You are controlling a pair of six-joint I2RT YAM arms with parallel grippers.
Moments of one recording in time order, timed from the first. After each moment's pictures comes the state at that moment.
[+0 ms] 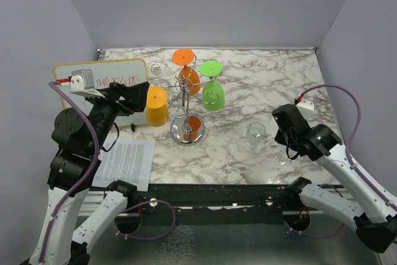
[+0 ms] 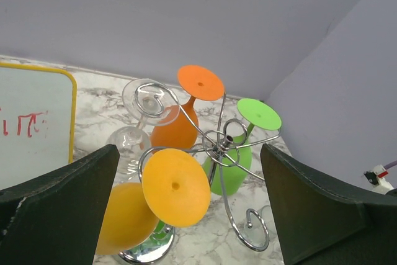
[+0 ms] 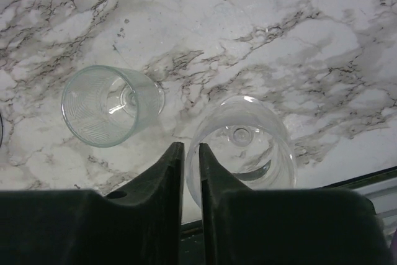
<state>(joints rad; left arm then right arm) -0.34 0.63 1.17 -0.44 -0.03 -0.49 0.60 0.88 0.94 -1.07 0.55 0.81</state>
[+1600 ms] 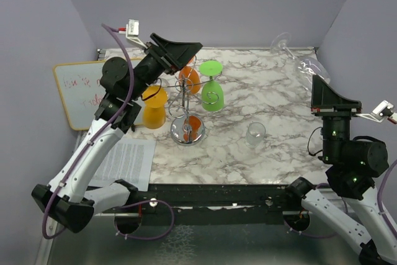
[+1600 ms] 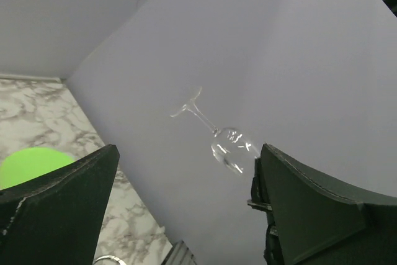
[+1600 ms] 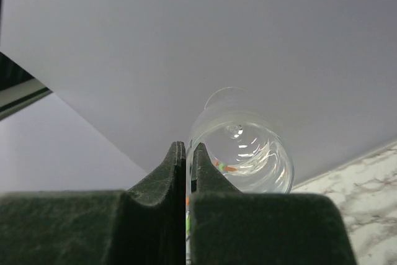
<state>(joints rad) -0.46 1.11 1.27 0.18 0.30 -1.03 0.60 0.45 0.84 0.19 0.55 0.59</state>
